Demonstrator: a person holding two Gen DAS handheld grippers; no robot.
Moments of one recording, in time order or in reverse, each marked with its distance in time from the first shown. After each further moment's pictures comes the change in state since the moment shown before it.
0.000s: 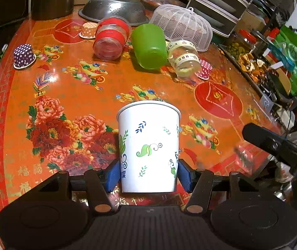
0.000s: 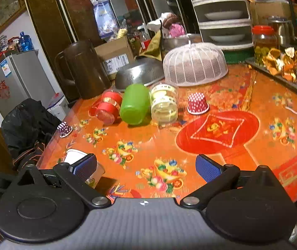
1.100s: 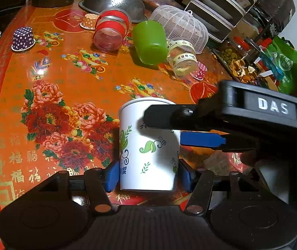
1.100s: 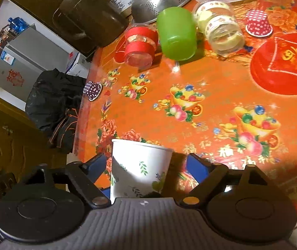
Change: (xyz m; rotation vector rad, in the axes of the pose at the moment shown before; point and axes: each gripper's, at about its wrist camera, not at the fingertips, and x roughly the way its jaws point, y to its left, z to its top) left arm 0.001 0.025 -0.012 -0.062 -0.009 -0.117; right arm 0.089 0.047 0.014 0.226 0.428 0.193
